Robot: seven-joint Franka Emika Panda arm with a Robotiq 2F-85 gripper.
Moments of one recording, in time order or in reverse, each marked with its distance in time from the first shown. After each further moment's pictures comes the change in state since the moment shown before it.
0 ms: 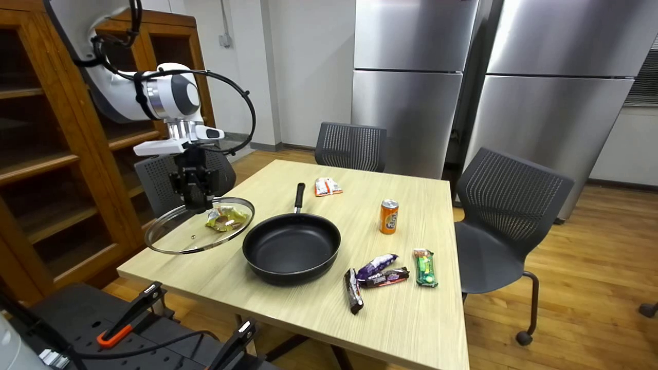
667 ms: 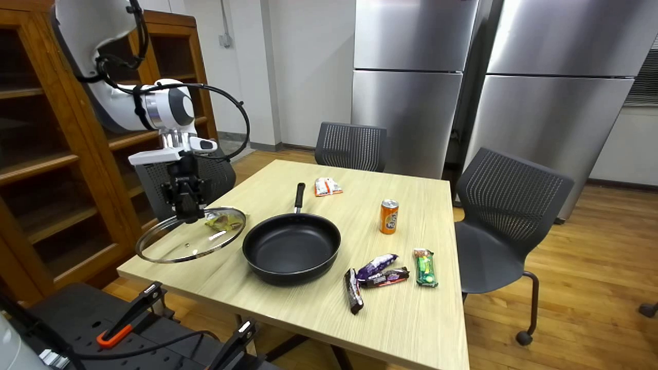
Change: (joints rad) arm 0.026 0.125 0.024 0.129 -0.002 -0.103 -0.033
